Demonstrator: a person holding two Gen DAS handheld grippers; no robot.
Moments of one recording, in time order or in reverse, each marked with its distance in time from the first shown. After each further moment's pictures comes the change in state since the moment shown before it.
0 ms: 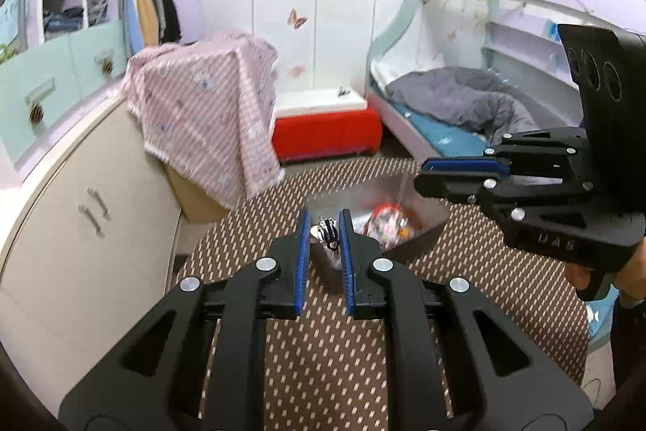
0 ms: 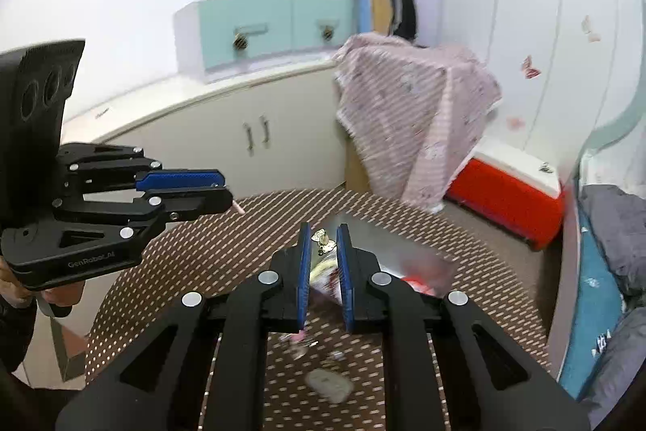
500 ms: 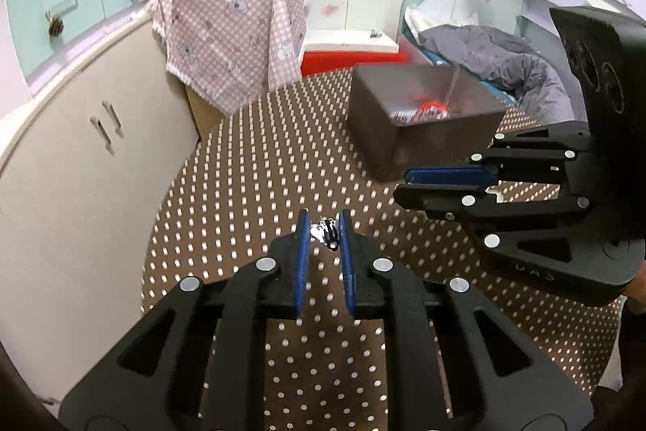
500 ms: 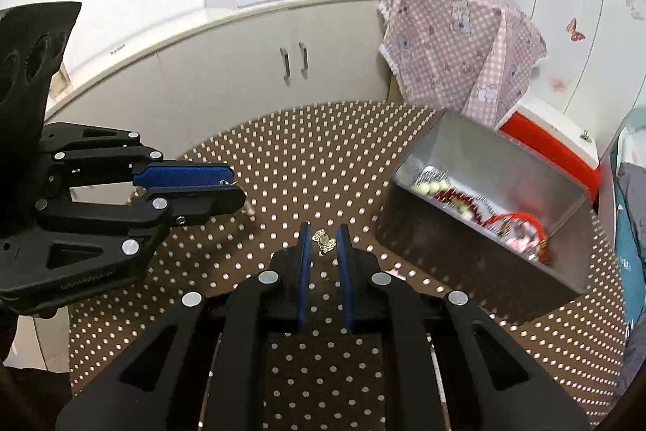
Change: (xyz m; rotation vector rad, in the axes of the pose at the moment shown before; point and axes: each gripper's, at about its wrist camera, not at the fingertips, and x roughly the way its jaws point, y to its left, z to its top) left arm 0.019 0.023 -0.089 -0.096 0.192 0.081; right arm 0.084 0.066 -0.060 -0.049 0.196 0.104
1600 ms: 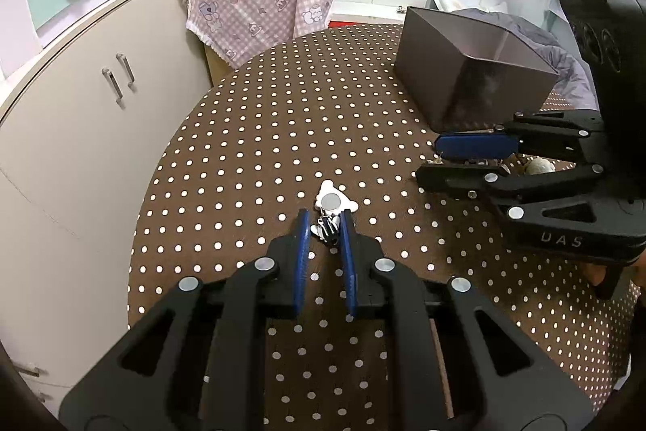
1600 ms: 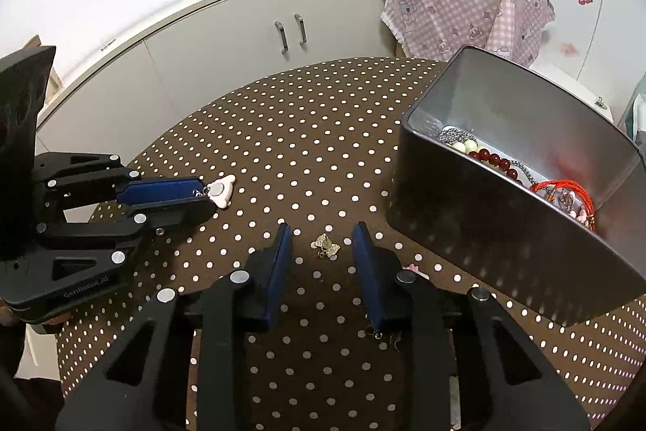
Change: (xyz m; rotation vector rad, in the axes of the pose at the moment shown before) left arm 0.037 0.024 -0.034 -0.083 0.104 0.050; right arm 0.054 -0.014 -0.006 0.061 0.099 0.054
